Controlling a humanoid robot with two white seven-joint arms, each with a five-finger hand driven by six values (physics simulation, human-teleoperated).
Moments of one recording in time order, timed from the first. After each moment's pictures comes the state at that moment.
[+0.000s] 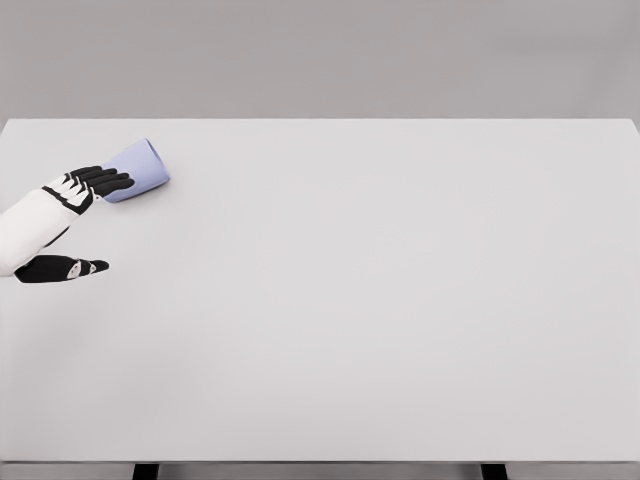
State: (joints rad) left arm 0.06 0.84 -0.04 -1.67 -0.30 -0.61 -0.08; right arm 0.00 0.00 -0.10 0.03 -0.05 -0.08 0.10
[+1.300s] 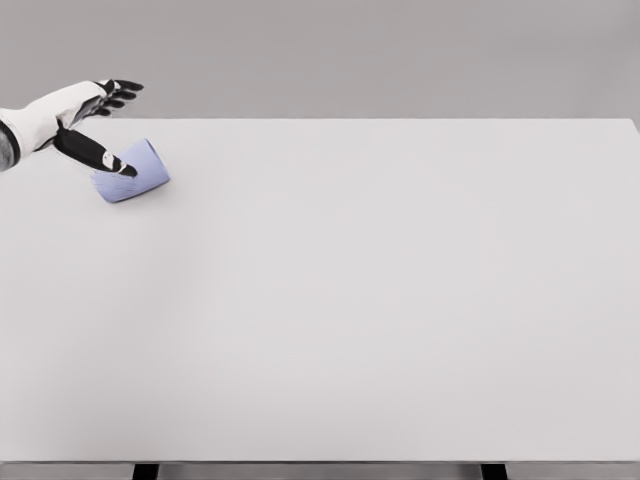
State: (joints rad) left arm -0.62 0.70 -0.34 -1.64 -0.08 0.58 -0.61; right arm 0.01 0.00 -0.10 0.04 -0.05 -0.07 0.10
